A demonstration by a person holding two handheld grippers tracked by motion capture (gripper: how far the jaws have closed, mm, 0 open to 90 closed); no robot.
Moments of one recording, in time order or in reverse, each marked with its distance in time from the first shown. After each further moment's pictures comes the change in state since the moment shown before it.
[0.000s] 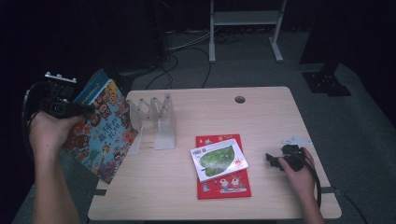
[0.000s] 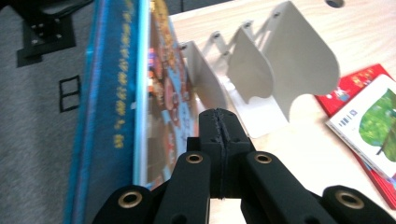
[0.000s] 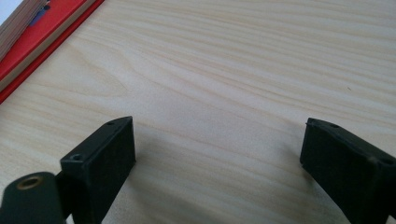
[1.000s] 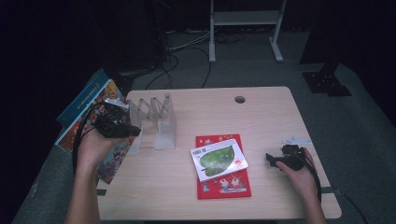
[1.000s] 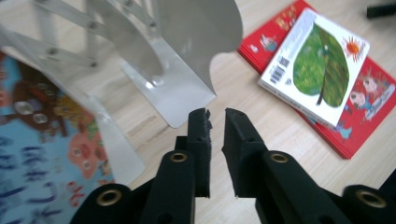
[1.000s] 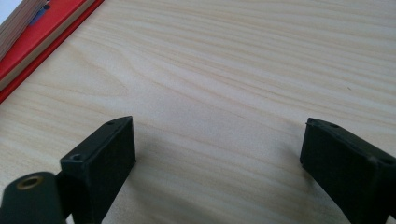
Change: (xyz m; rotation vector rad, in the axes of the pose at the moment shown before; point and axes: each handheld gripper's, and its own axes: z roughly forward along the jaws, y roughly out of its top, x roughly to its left) left arm -0.076 -0.024 0.089 0.124 -0.251 0.233; right arm 0.000 0.000 0.000 0.001 -0.001 -0.001
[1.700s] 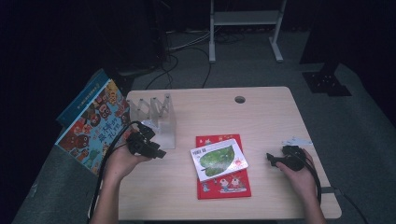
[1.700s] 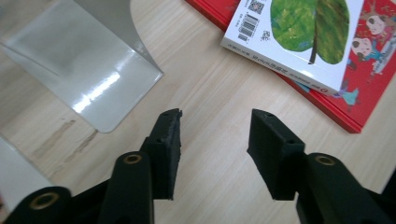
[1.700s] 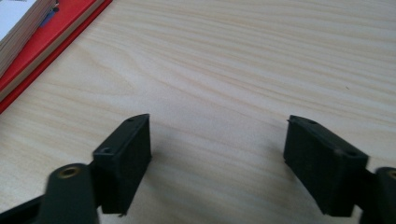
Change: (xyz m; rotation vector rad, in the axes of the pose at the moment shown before) left arm -0.032 -0.017 0.091 0.104 -0.098 0.099; right arm 0.003 -0.001 -0.005 -0.007 -0.002 0.000
